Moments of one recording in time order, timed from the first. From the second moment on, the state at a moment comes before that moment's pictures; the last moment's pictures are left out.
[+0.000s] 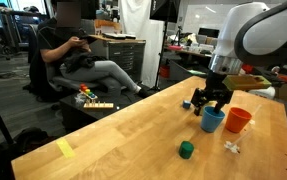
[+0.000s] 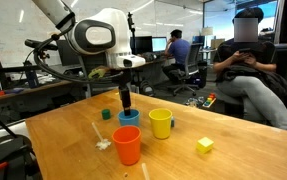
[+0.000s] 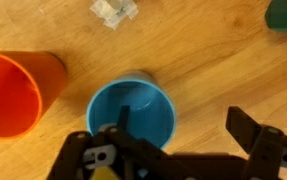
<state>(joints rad) -0.02 0.28 -0.06 -2.24 0.01 2.53 0.38</state>
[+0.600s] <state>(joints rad) -0.01 0.32 -0.06 -2.22 0.01 2.52 0.38</state>
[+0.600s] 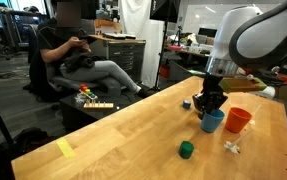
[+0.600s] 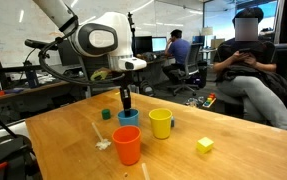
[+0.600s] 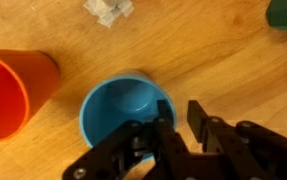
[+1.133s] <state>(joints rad) 0.01 0.26 -0.06 -2.24 0.02 2.49 0.38</state>
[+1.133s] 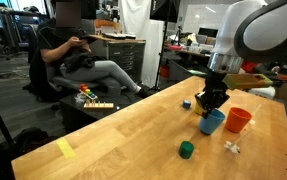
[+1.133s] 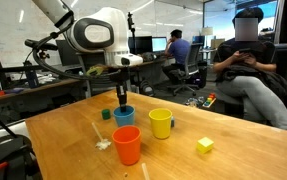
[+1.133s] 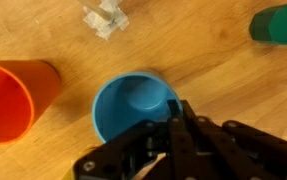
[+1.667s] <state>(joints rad) 0.02 0.15 -0.06 -2.24 -0.05 2.34 0.45</state>
